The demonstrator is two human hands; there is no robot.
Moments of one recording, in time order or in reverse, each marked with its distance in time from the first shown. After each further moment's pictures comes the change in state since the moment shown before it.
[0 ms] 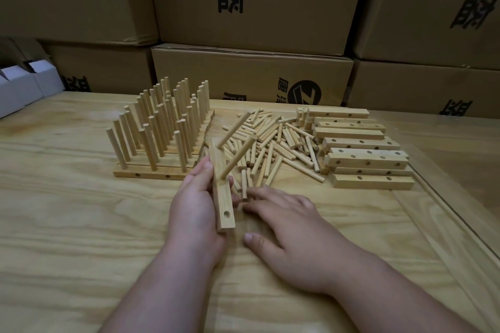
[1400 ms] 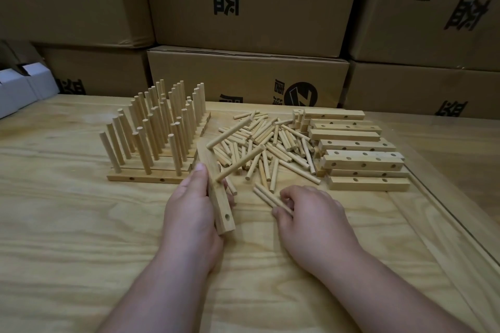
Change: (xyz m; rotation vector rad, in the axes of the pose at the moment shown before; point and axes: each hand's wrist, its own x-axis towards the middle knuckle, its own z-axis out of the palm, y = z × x) left_hand -0.007 -0.001 0.005 0.136 0.090 0.065; right_hand 0.002 0.006 -0.007 -0.009 0.300 0.472
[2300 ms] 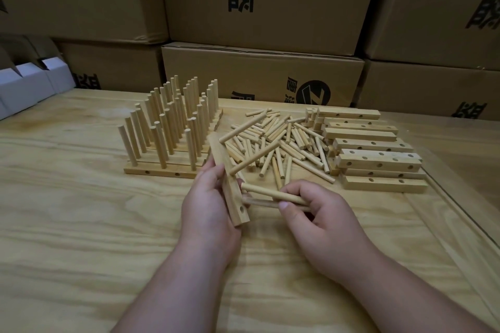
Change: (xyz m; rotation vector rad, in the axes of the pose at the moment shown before) left_hand -0.005 0.006 0.005 -0.252 -0.071 -0.119; right_hand -0.011 0.000 0.000 0.756 -0.076 -0.233
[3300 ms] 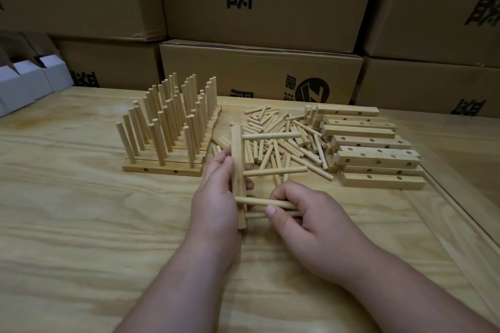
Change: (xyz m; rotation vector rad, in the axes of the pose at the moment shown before) left_hand 0.003 -0.010 -0.007 0.308 -0.118 0.128; right_hand 0.001 -0.007 -0.003 -0.224 -0.139 -0.080
